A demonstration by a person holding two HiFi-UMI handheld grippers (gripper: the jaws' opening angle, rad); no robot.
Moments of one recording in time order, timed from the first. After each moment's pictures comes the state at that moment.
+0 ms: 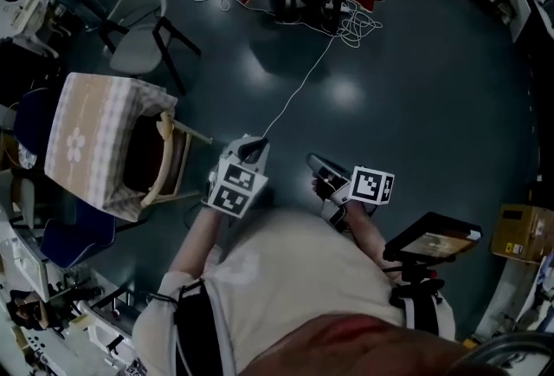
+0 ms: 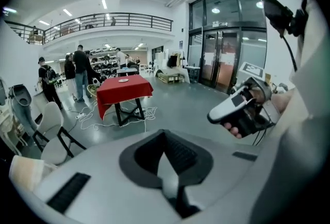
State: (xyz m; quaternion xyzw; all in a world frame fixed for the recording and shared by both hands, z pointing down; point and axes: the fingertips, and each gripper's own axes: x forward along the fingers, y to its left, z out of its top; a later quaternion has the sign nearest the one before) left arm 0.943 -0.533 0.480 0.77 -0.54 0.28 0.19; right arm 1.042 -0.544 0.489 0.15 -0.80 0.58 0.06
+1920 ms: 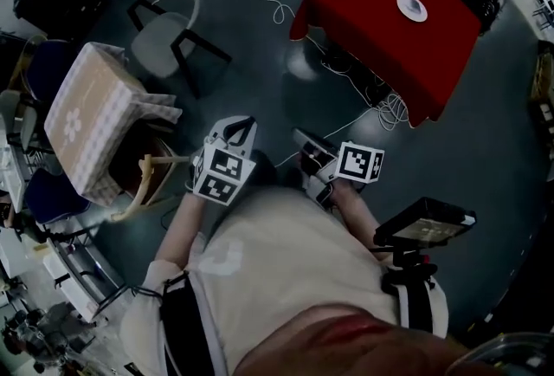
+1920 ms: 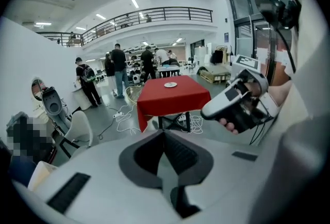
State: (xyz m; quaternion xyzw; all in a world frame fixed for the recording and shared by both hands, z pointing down) left arm 0.735 -0.917 0.454 0.61 -0.71 0.29 0.22; right arm 0.801 -0.973 0.460 -0.07 -0.81 0.56 0.16
